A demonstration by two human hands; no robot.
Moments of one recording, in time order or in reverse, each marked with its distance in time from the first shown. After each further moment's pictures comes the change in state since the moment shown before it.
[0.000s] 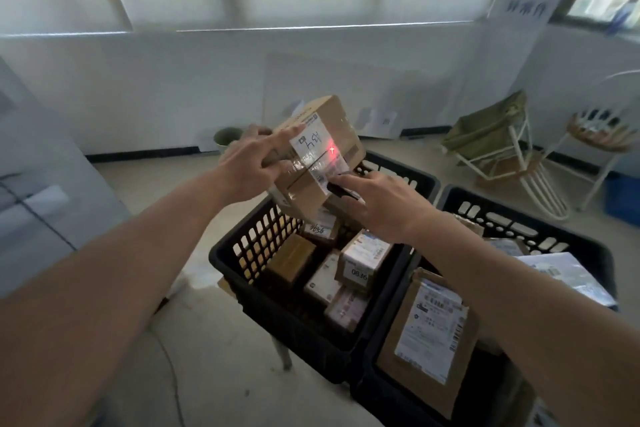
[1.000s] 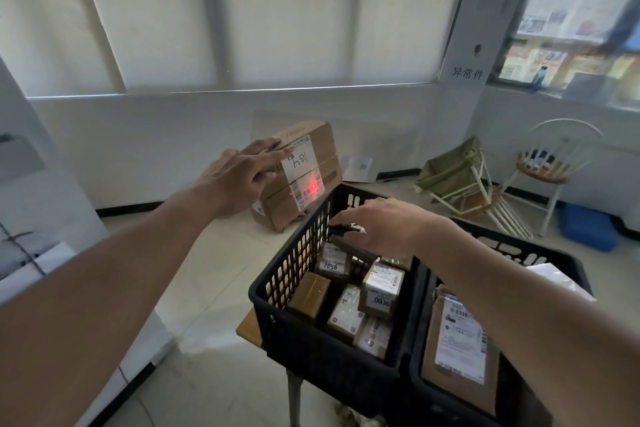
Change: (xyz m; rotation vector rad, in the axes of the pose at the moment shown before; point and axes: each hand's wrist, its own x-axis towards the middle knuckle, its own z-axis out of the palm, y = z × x) left_hand -0.019 -0.052 -0.109 0.285 0.058 0.337; right_hand -0.028 -0.127 -0.057 -0.175 -0.150 0.069
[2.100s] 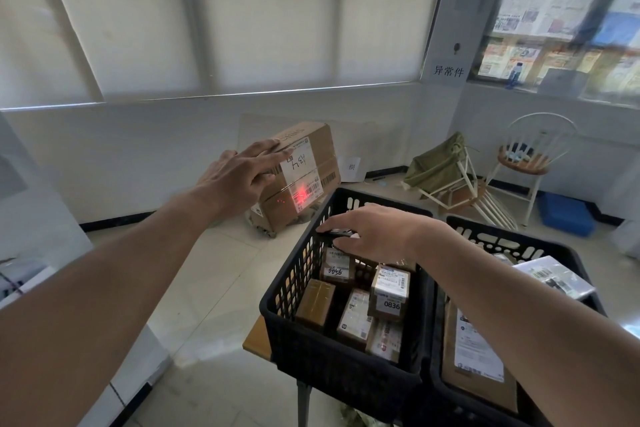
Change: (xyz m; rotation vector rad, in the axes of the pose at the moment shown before) left_hand 0.018 -0.040 -0.003 0.027 0.032 0.069; right_hand 0.020 -0.034 -0.006 0.196 -0.036 0.015
